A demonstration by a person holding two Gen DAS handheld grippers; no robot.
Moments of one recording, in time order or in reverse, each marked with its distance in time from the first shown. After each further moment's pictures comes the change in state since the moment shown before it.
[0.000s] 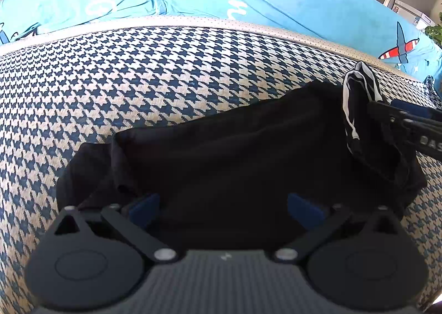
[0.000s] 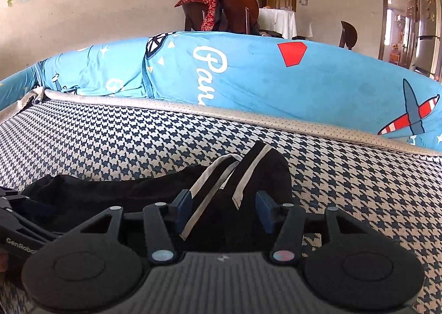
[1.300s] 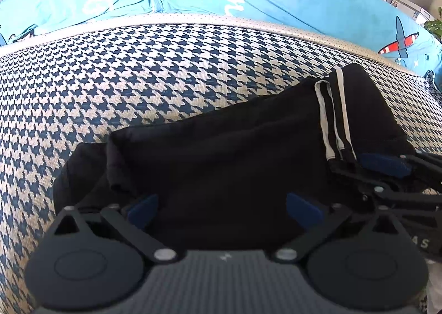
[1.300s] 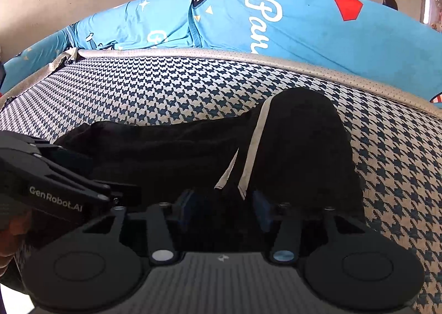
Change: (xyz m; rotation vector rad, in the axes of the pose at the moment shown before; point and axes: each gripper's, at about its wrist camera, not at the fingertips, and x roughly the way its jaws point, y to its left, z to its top) left arm -0.001 0.002 0.000 0.021 0.012 0.008; right arm 0.013 0.035 -0.026 -0.029 0.170 0.186
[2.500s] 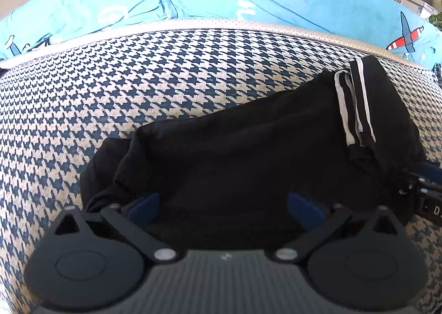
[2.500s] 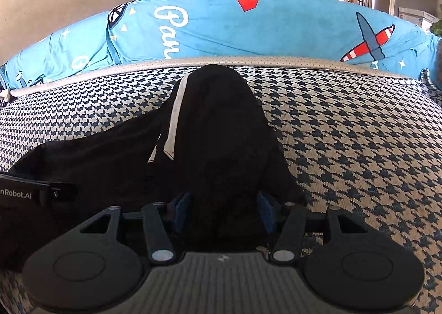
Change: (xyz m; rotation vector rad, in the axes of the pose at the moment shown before) left arm -0.005 0.013 -0.022 0.035 -0.046 0.080; right arm -0.035 -0.012 -0.029 0.244 -0.045 -0.285
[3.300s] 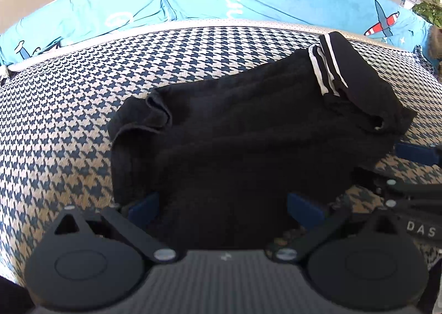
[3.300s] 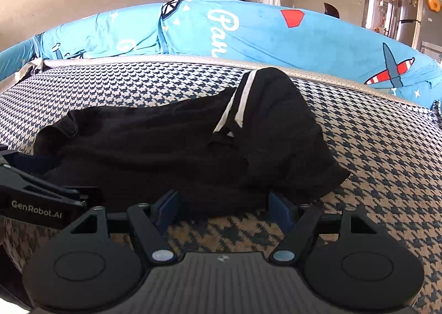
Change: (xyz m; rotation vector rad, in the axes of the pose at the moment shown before) left arm -0.053 0.000 -0.073 0.054 -0.043 -0.005; right arm -0.044 0.054 -0.040 -0.172 -0.037 0.052
